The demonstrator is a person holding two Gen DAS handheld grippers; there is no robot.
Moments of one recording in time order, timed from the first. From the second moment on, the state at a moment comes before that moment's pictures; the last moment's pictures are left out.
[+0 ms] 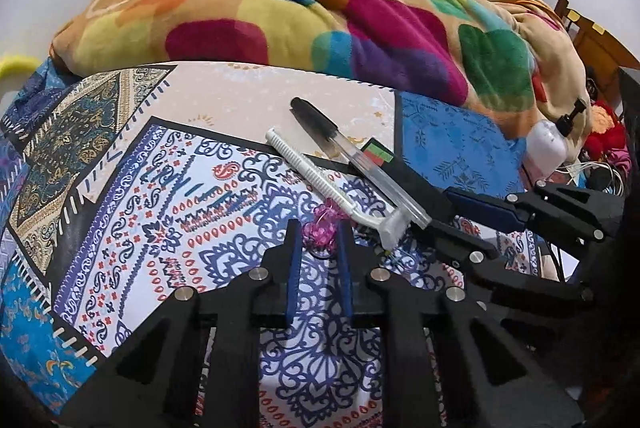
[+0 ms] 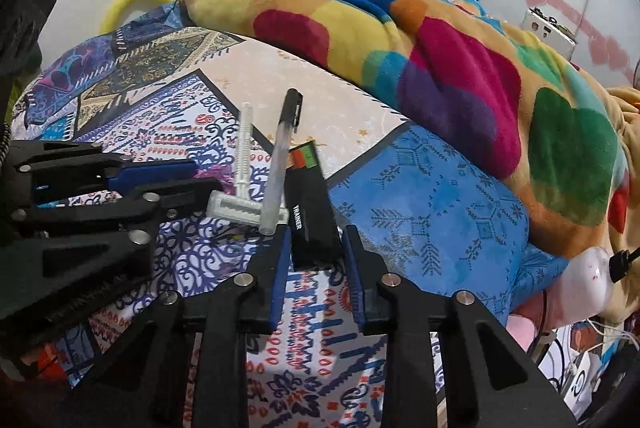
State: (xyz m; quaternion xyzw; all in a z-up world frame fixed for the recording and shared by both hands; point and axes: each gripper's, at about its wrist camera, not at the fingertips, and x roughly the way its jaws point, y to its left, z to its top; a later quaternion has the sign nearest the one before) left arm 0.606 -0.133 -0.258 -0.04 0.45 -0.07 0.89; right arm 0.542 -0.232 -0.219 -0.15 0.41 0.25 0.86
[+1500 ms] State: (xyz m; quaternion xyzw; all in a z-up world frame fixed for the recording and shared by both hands) left arm 0.411 -0.061 -0.087 -0.05 0.33 -0.02 0.94; right arm 0.410 -0.216 -0.069 -0.07 0.32 0.28 0.90
